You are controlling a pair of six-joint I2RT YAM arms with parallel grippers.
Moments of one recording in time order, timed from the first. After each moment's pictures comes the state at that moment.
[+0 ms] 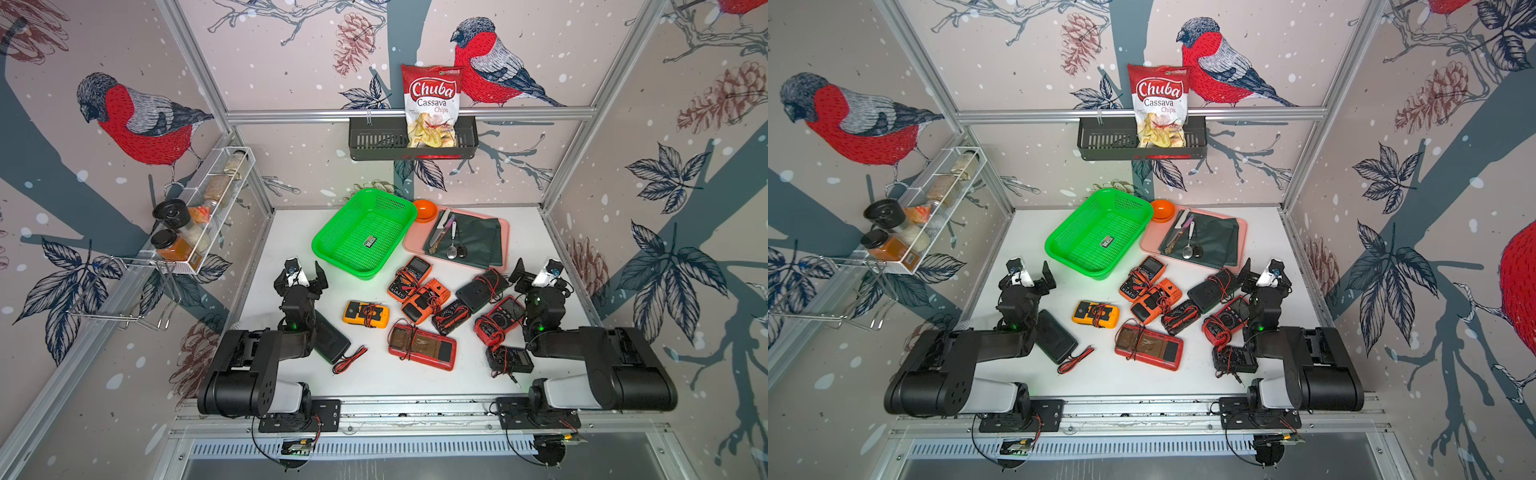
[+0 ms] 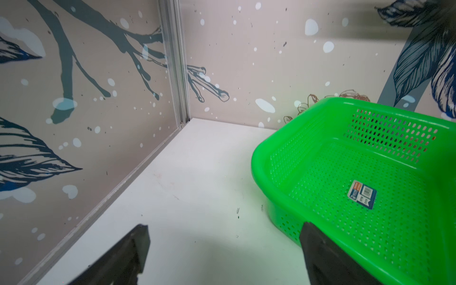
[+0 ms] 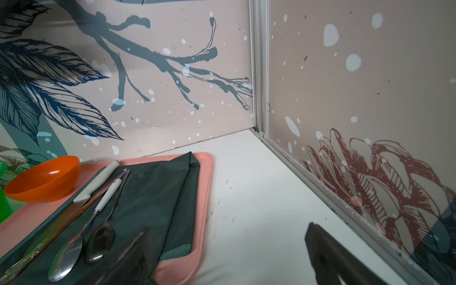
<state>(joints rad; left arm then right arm) -0.05 1.37 0.23 1.05 -0.30 -0.05 0.04 1.37 0.18 1.16 0.29 0.09</state>
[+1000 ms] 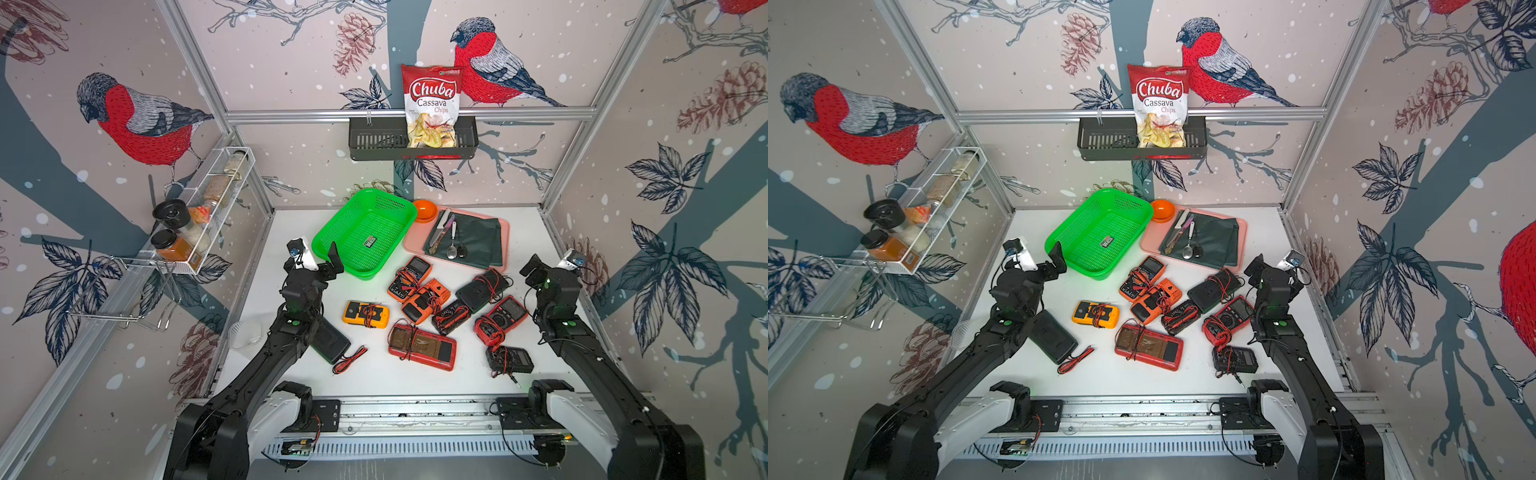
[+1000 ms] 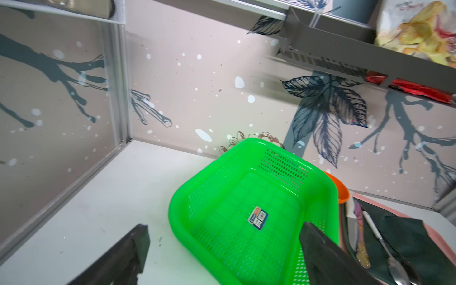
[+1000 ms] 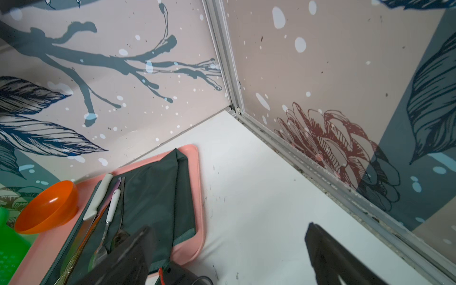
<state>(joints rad) -0.27 1.00 0.49 0.43 -0.26 -0.26 0.08 0.92 0.48 0.10 0.41 0.37</state>
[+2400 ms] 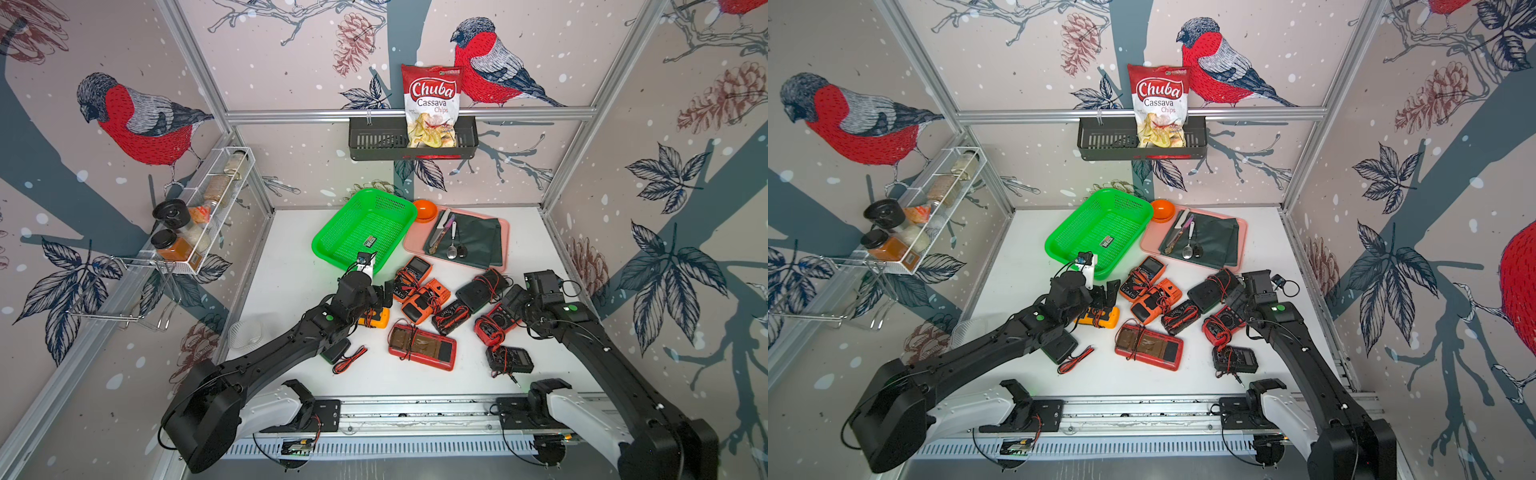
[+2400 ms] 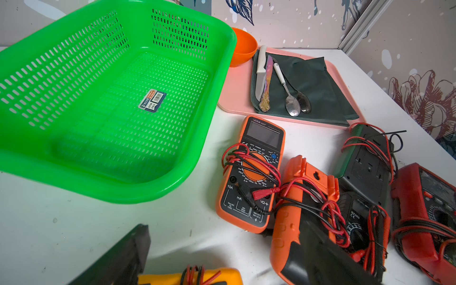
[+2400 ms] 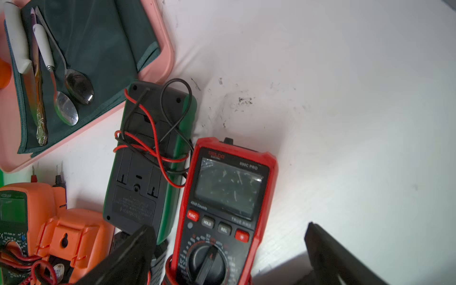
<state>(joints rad) -0.68 1.16 0.63 0.02 -0.21 -0.33 0.20 0.95 0.65 -0.75 0.16 0.83</state>
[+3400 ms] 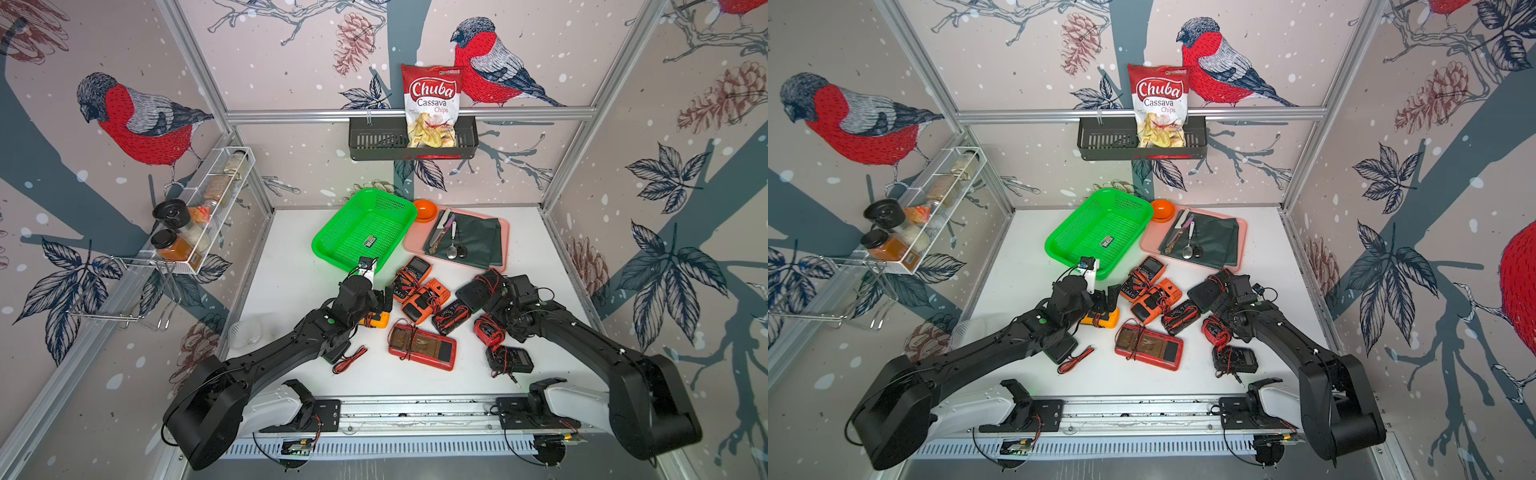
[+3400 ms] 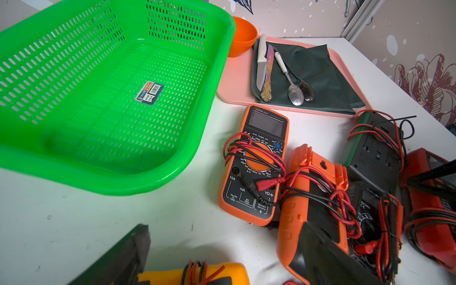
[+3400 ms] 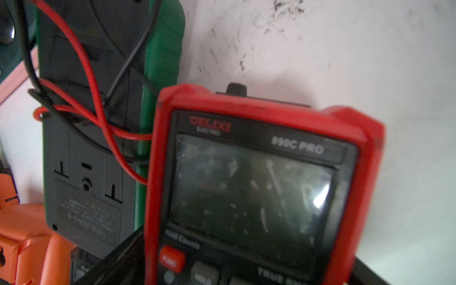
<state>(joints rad) -0.68 1.17 0.58 0.06 -0.21 -0.32 0.29 1.21 0.54 -0.48 0.08 0.93</state>
